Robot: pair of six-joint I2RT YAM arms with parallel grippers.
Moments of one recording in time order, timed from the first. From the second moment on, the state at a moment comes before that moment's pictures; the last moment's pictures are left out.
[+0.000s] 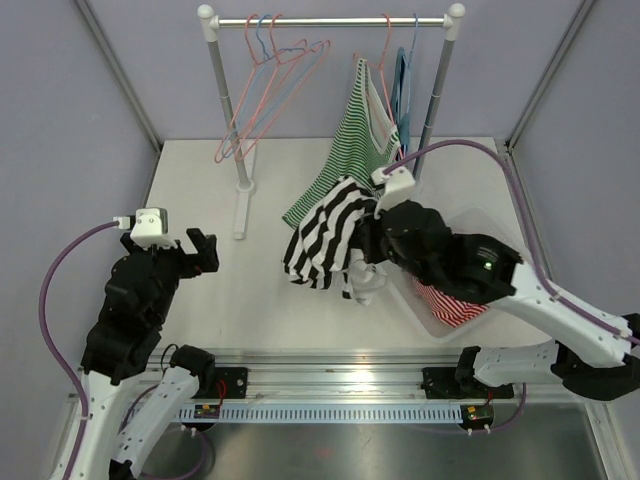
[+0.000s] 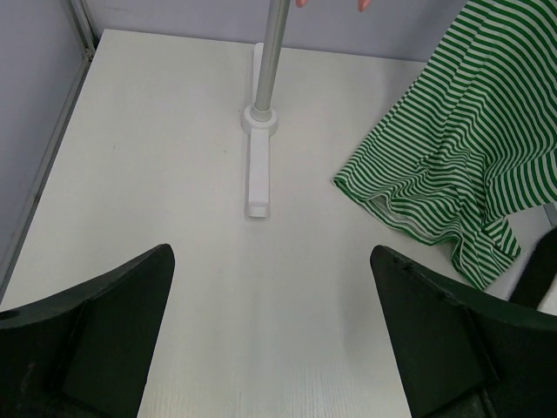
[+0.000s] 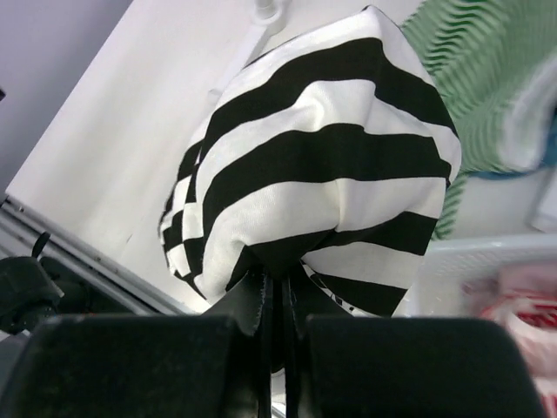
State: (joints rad) left arm -0.33 0.47 0.92 -0.66 -0.27 -0.20; right arm 1.13 1.22 1.48 -0.73 0.46 0.45
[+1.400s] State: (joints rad) left arm -0.24 0.47 0.93 -0.63 -0.12 -0.24; right arm 0.20 1.39 1.04 -0.91 0.25 0.48
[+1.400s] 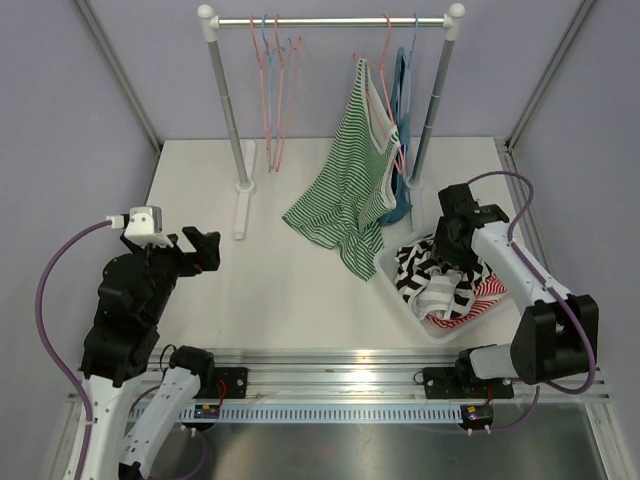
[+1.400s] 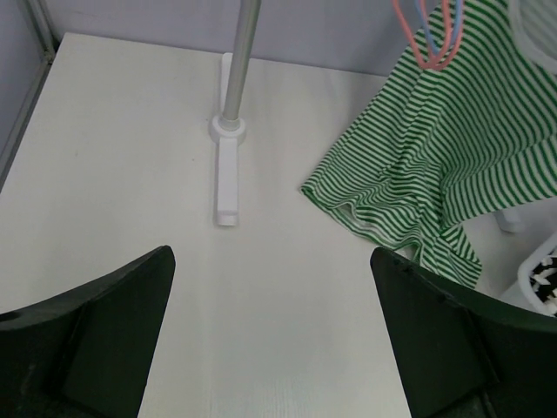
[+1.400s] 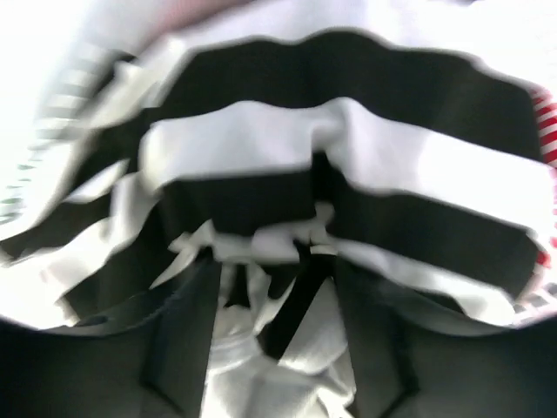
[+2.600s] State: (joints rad) left arm -0.63 0.87 1.32 -0.72 -0.20 -0.35; right arm 0.30 1.45 1.92 -0.86 -0.21 0.31
